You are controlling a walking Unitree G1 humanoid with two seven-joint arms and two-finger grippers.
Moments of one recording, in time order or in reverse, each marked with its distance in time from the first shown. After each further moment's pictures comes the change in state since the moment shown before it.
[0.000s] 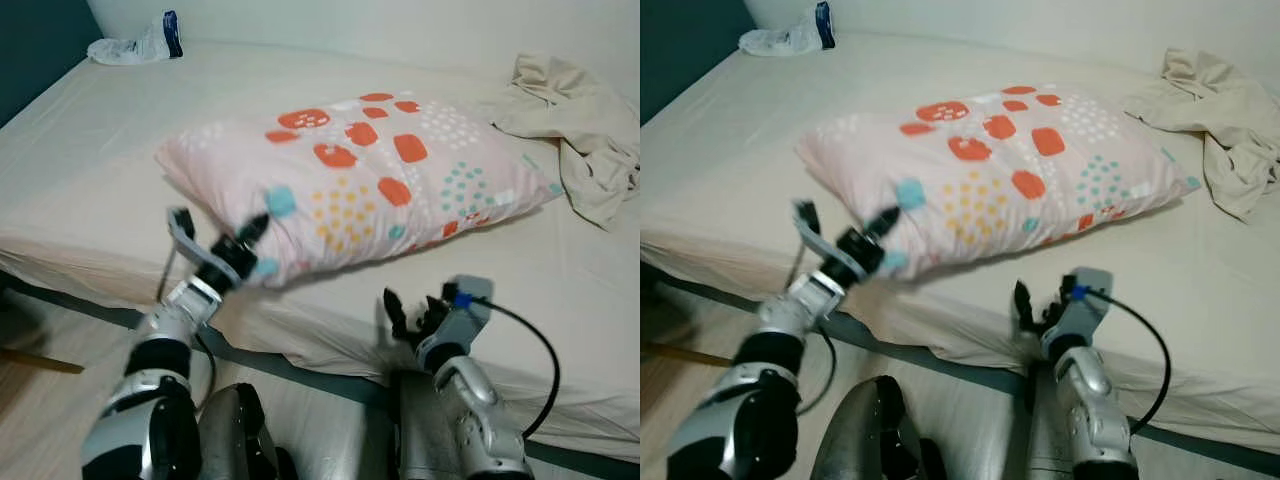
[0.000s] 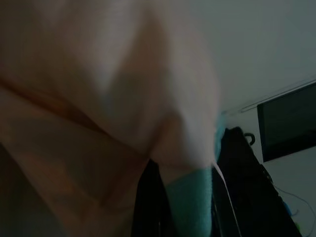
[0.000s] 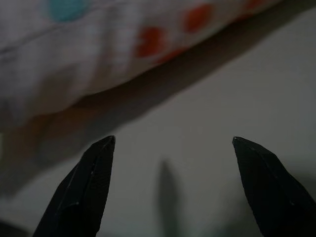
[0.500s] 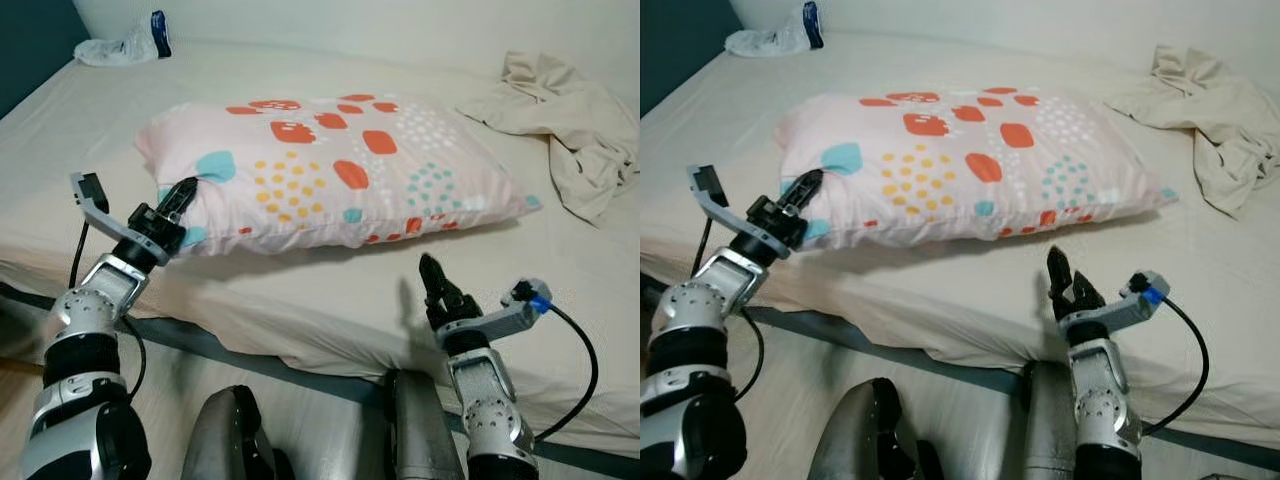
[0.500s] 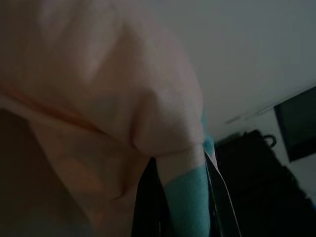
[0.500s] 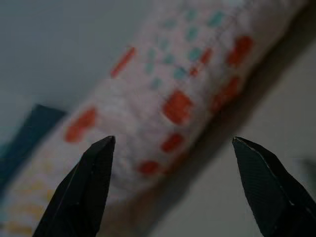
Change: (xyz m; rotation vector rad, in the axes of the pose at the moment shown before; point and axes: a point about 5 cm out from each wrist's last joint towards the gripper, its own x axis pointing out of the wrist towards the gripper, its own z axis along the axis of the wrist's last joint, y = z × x) left arm -0.044 0.004 0.062 0.143 -0.042 0.033; right arm 0.001 0.003 0.025 0.534 -0.216 0.151
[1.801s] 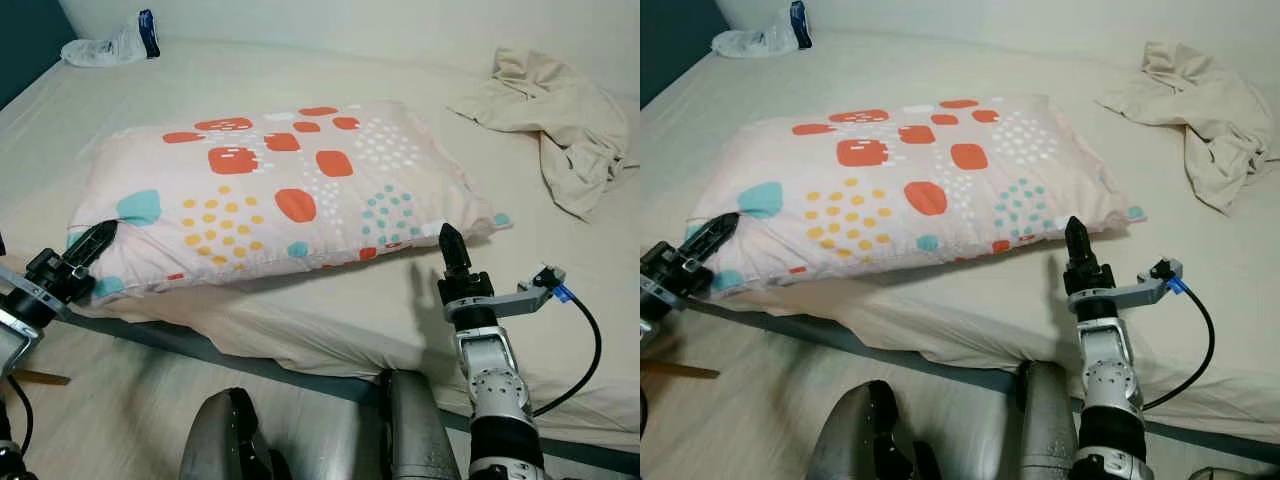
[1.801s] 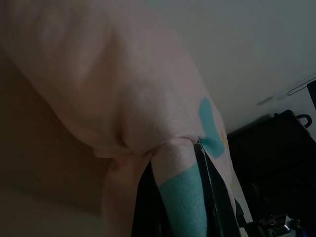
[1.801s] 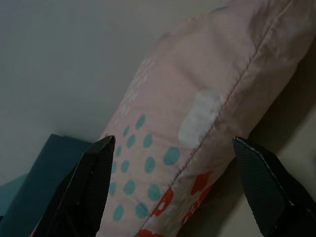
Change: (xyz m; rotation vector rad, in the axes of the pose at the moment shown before) left arm -0.085 0.014 0.052 0.147 0.054 0.073; right arm 0.030 -0.016 0.013 0.101 -0.068 0.021
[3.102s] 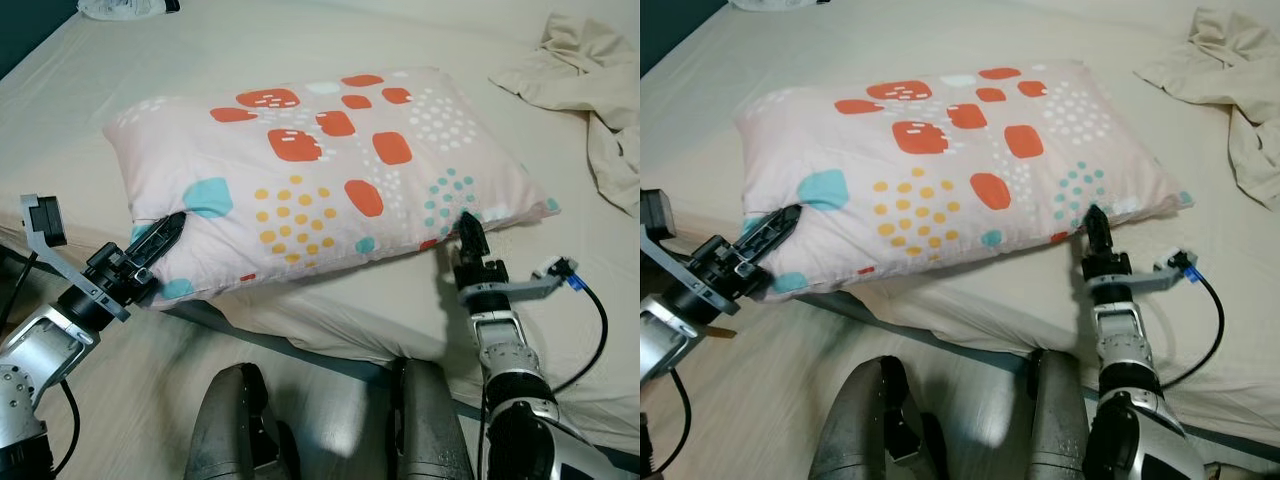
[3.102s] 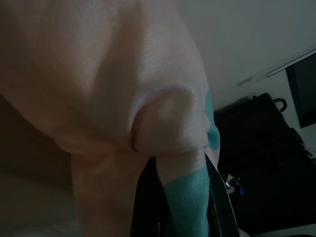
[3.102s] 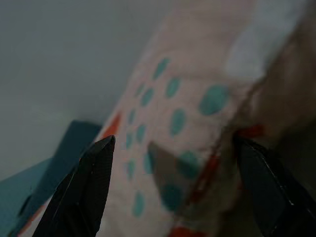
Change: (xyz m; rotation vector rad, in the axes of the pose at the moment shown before) left arm 0.020 -0.087 -0.035 -0.074 0.061 -0.145; right arm 0.032 -0.002 0.022 0.045 -0.019 0.171
